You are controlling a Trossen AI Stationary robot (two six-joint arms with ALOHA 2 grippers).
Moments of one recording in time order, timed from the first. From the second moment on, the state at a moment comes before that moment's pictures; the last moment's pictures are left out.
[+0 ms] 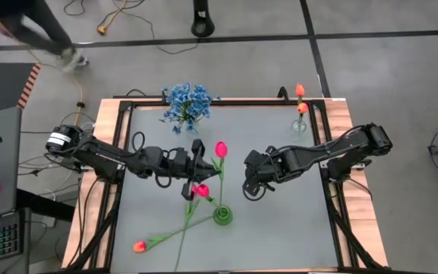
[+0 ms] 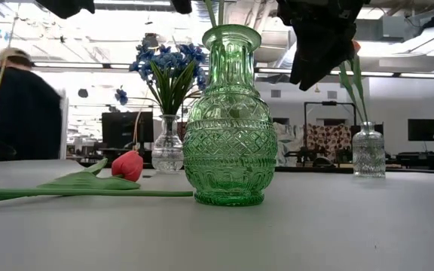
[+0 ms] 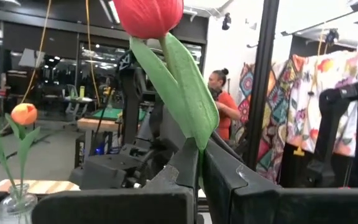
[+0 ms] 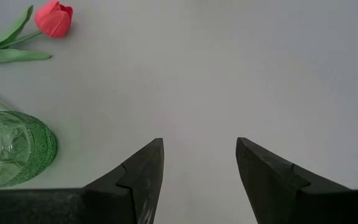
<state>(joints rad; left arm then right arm) -0.16 1.43 0.74 0.98 -0.03 -0.11 0.25 1.54 1.25 -0.88 0.39 0.77</state>
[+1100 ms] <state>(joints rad) -0.22 1.43 0.74 0.81 -0.01 0.05 0.25 1.53 1.25 -0.88 0.39 0.77</state>
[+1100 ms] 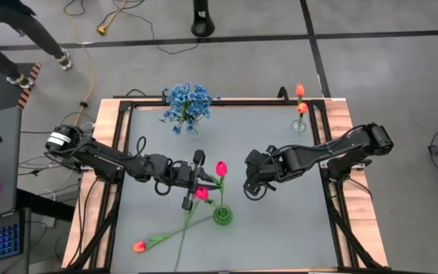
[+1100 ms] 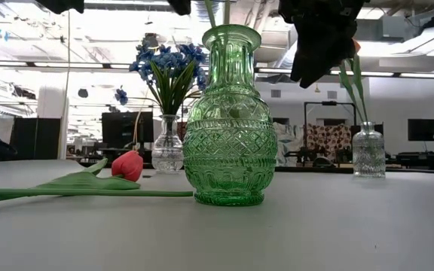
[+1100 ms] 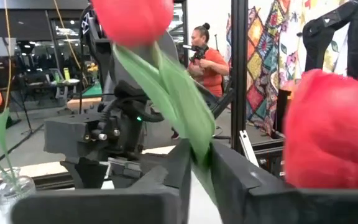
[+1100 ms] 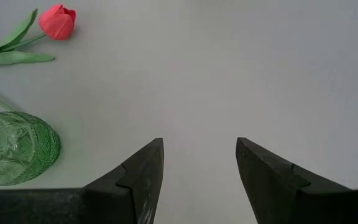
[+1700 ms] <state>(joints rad) -0.22 1.32 0.74 0.64 -0.11 0.09 0.25 1.53 1.25 -0.88 0.39 0.77</state>
